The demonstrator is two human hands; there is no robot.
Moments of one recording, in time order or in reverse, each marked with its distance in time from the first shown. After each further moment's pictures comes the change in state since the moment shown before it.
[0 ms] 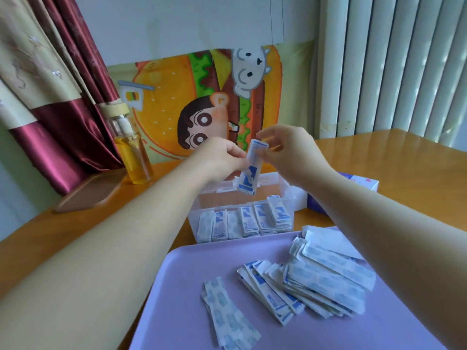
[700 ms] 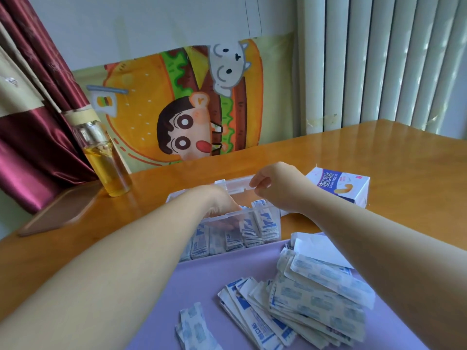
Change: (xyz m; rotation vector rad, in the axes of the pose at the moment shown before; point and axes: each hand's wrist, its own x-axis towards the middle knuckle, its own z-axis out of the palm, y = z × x) left_hand 0.060 -0.040 0.066 0.255 -0.468 -0.536; right_hand 0.000 0.059 0.009 -0.303 -0.296 0.133
